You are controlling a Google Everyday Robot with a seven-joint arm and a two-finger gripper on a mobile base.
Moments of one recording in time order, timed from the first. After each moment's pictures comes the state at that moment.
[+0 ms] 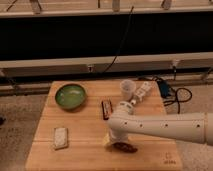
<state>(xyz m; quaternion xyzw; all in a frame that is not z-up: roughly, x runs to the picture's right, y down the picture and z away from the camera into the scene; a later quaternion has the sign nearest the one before) 0.062 0.294 0.760 -0.22 -0.29 -0.71 0.61</state>
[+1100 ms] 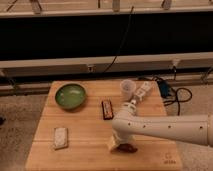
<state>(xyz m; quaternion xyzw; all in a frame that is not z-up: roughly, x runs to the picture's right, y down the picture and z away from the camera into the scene) 0.093 0.303 0.769 -0.23 -0.29 -0.75 0.55</state>
